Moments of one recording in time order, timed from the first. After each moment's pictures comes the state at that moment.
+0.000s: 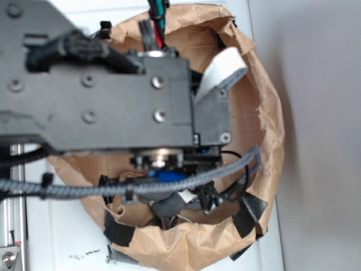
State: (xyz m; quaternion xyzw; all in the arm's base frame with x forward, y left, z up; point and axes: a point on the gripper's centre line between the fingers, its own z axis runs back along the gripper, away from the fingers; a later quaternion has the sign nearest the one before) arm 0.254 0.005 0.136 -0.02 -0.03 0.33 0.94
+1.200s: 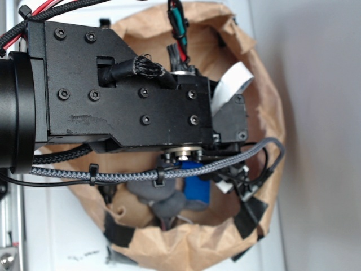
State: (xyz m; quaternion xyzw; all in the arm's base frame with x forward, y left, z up) arm 0.290 0.010 0.097 -0.05 -0.10 0.37 0.92
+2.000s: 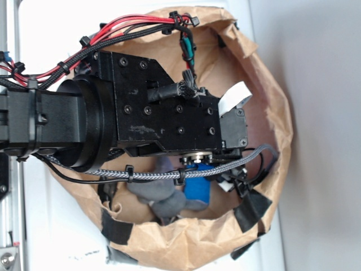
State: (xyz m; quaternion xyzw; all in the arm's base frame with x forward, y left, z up) arm 0.299 -0.007 0.051 -0.05 -0.08 0.36 0.93
